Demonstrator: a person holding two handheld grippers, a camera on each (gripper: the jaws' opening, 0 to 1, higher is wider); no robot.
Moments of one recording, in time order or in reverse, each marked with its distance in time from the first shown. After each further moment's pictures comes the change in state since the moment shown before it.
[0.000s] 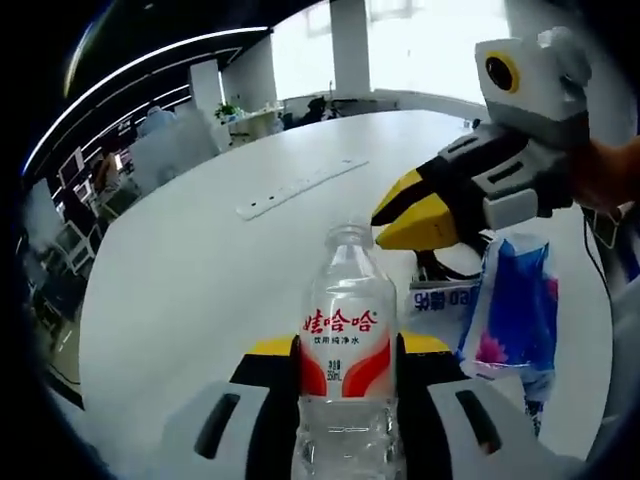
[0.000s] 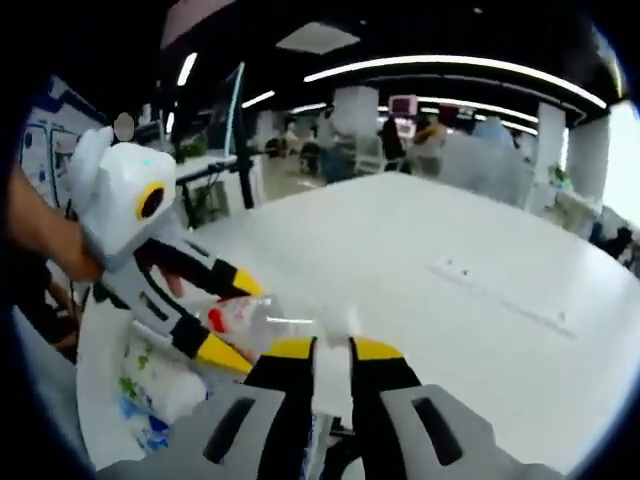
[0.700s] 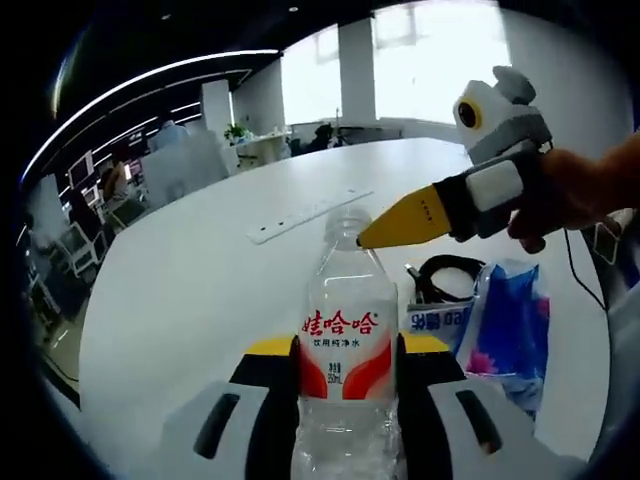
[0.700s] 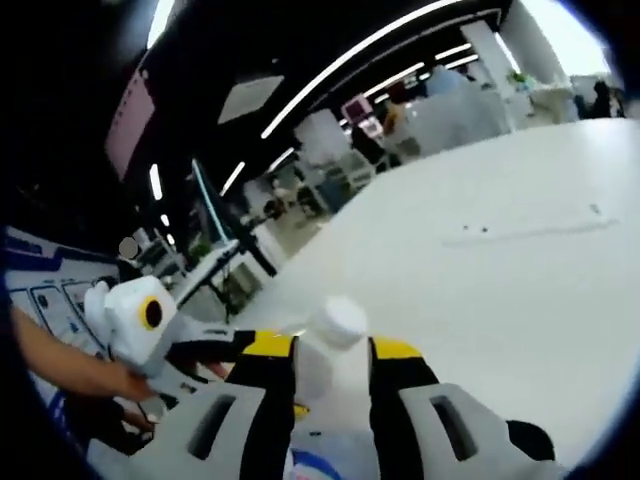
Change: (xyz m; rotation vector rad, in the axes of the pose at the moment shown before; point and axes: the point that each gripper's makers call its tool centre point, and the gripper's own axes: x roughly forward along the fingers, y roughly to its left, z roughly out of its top) left arm -0.016 -0.001 0.016 -0.021 -0.135 0.010; right arm -0.001 0.017 0.028 0.463 -0.136 0.169
